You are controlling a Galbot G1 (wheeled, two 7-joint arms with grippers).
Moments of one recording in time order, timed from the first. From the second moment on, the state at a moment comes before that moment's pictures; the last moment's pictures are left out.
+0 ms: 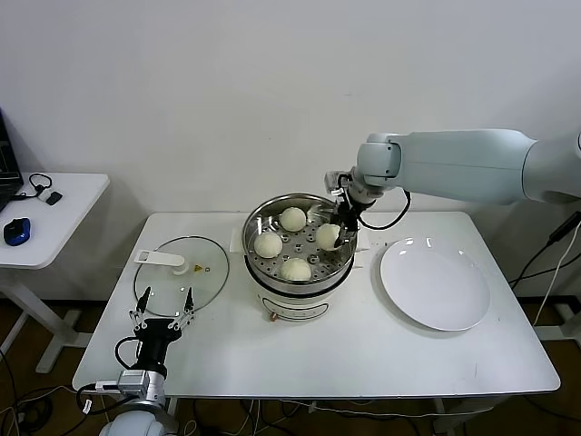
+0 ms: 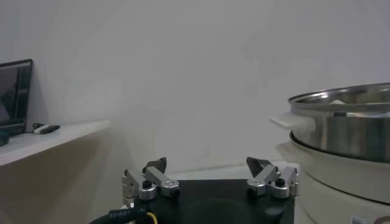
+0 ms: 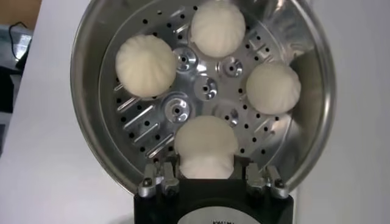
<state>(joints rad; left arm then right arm) 1.55 -1.46 -0.61 -1.90 0.00 -0.10 -0.02 0.81 1.15 -1.83 1.22 0.89 -0.30 -0.78</state>
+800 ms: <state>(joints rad) 1.56 -1.46 -0.62 -1.92 0.00 -0.09 -0.02 0.80 1.13 -1.79 1.21 0.93 -0.30 -0.76</state>
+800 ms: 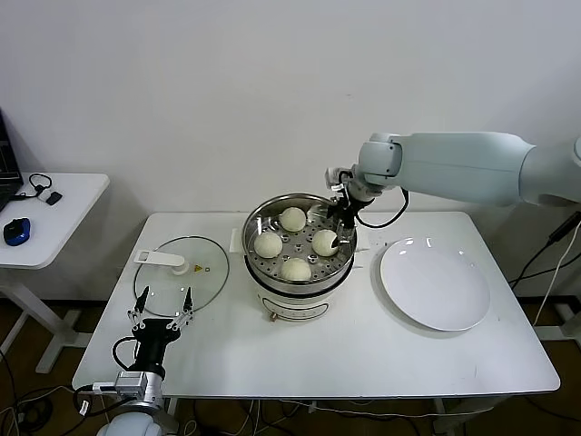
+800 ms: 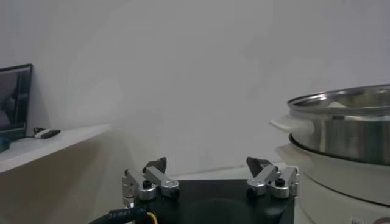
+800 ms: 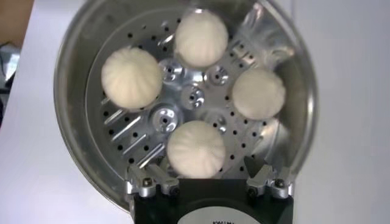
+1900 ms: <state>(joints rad) 1.61 -1.45 -0.61 -1.95 0.04 -0.11 -0.01 -0.44 0.60 -0.27 1.94 0.70 -0.12 0.02</state>
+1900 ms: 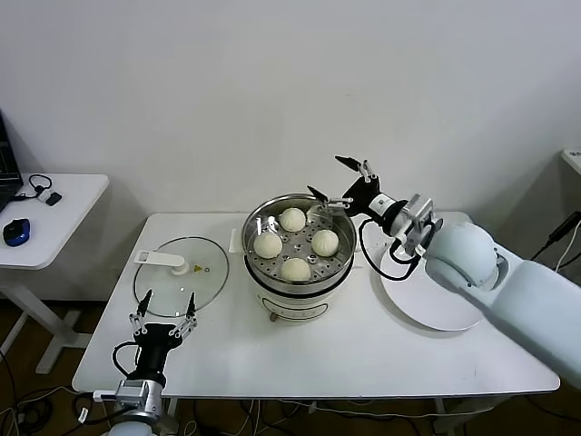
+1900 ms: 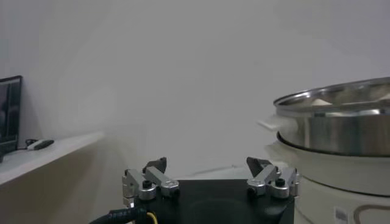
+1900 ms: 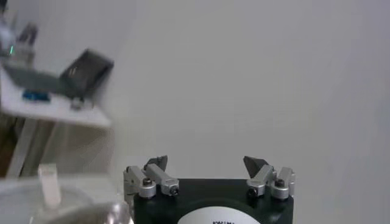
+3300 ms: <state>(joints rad) 1.65 -1.48 -0.60 -1.95 0.07 -0.16 -0.03 -1.72 1.27 0.55 2.02 0.34 0.33 -0.01</state>
